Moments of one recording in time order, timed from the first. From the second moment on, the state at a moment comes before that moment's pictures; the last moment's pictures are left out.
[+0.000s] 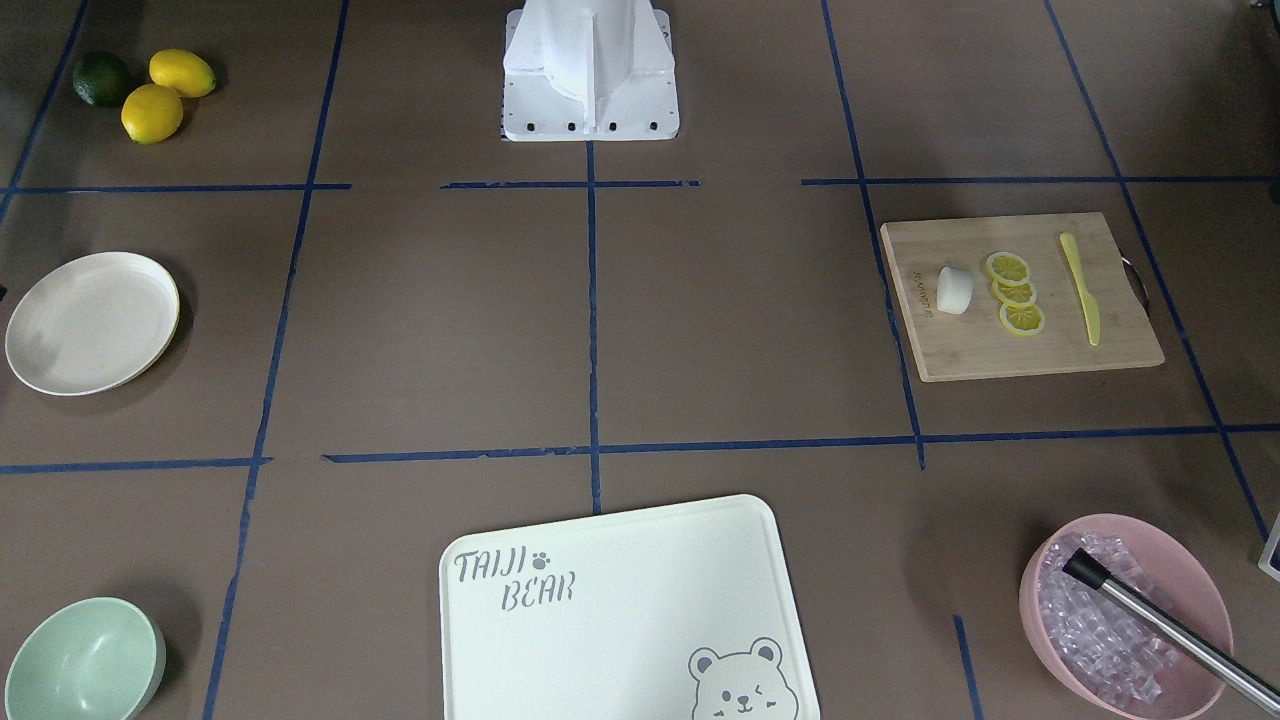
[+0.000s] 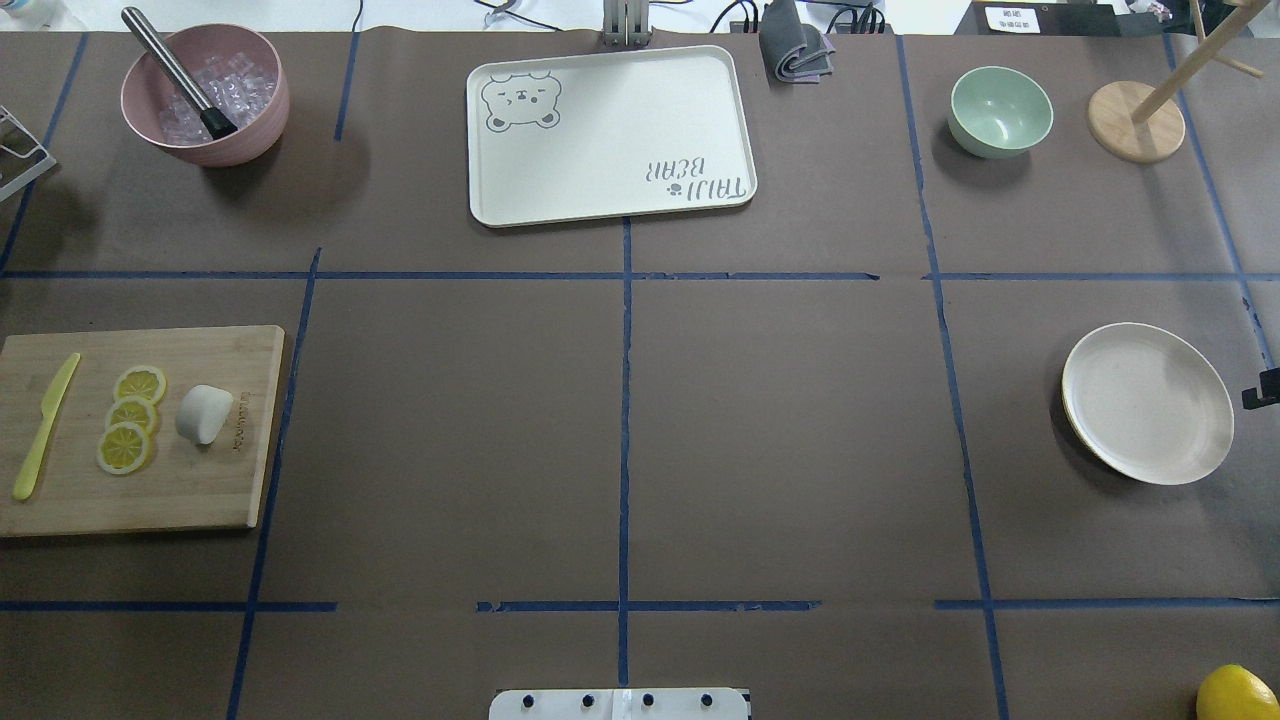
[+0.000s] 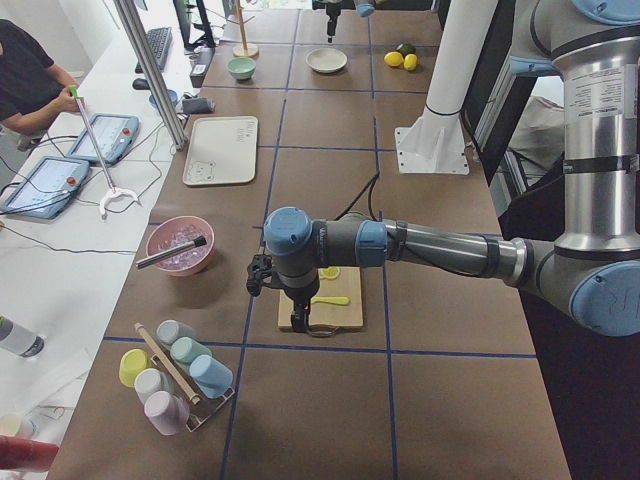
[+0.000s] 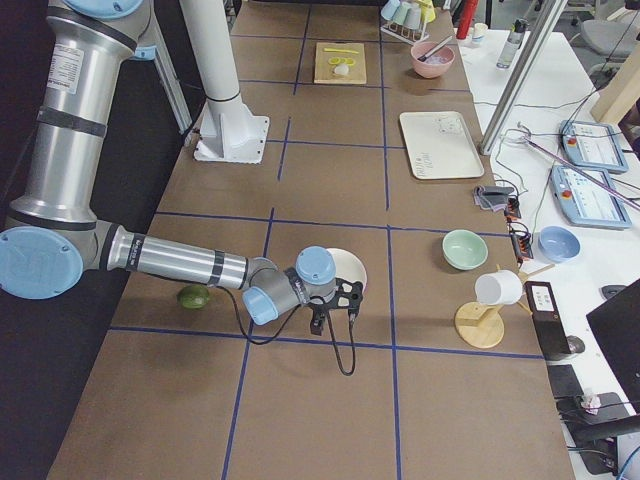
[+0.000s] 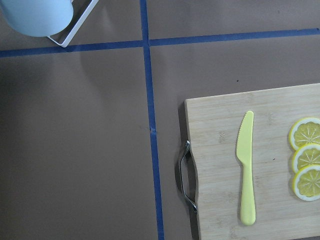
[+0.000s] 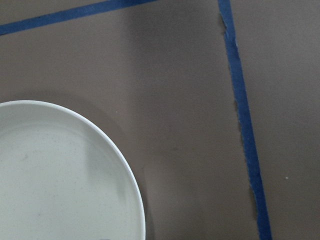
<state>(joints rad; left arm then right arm) -1.52 -1.44 -1.84 -1.40 -2.38 0.06 1.18 -1.81 1.55 -0.82 2.33 0.78</state>
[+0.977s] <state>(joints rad) -1.52 -1.44 -1.85 -1.40 -2.38 0.07 1.10 -1.73 1.47 -0.81 2.33 0.86</state>
